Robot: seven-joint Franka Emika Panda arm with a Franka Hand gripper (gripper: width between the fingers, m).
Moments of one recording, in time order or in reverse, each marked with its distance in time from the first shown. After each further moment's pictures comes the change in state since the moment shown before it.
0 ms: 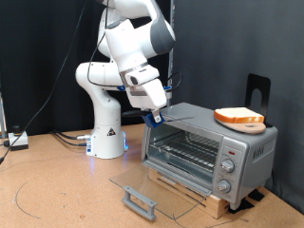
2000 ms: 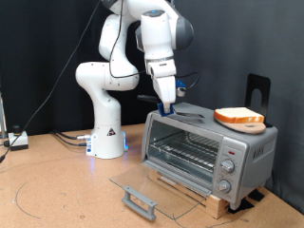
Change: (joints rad) arm 0.002 -0.188 0.216 -0.007 -0.171 -0.201 0.541
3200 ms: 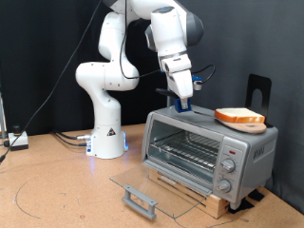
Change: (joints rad) arm 0.003 0.027 0.040 0.069 0.094 0.047 0.014
